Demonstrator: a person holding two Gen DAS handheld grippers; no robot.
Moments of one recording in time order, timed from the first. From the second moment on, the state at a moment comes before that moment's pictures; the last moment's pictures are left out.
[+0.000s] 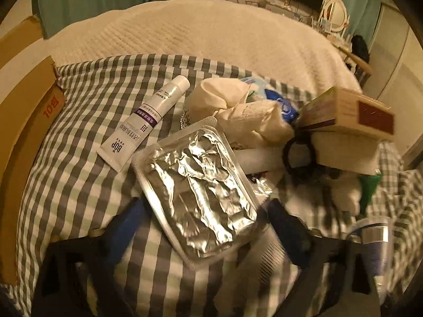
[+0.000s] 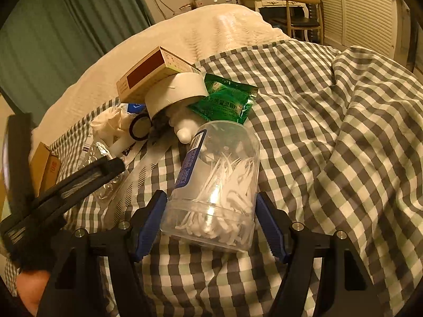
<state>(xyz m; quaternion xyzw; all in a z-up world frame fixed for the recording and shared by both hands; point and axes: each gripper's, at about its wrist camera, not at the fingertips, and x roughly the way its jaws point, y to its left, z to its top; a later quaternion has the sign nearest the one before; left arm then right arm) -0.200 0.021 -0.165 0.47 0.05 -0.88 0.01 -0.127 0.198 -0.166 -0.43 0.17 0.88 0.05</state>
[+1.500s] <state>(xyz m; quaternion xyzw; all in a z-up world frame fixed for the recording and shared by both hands) -0.084 -0.052 -0.044 0.42 0.03 -0.89 -0.17 -0.028 0.157 -0.075 -0.37 0.14 0.92 0.00</state>
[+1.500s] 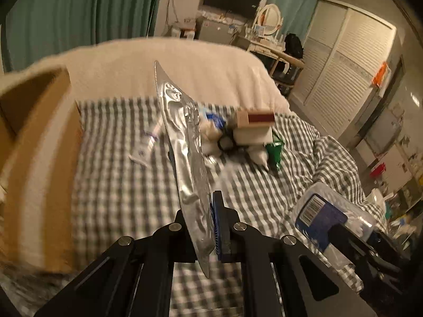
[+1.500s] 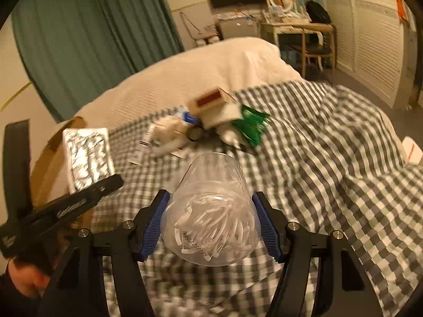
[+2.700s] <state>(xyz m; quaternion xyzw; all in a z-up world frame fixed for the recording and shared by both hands) -0.168 -0.308 -0.048 0.48 -0.01 -0.88 -0.04 -0.114 -0.130 -0.021 -0.41 0.12 0.87 -0.26</state>
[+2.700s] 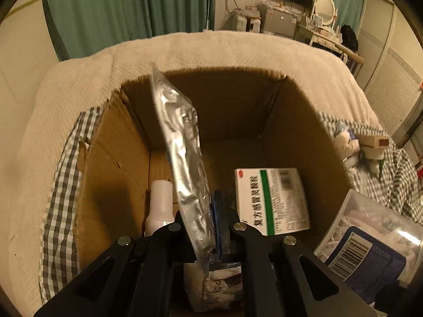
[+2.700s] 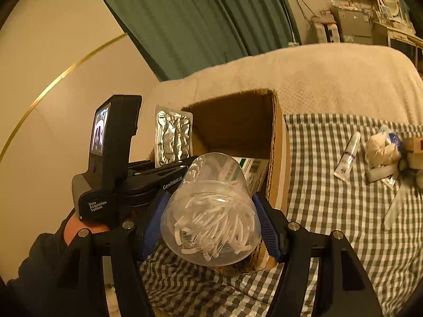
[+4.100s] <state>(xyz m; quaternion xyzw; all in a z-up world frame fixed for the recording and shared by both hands) -0.193 -0.054 -0.096 0.42 -0.01 -0.91 -0.01 -0.064 0.198 -0.043 -0.34 0.08 0.94 0.00</state>
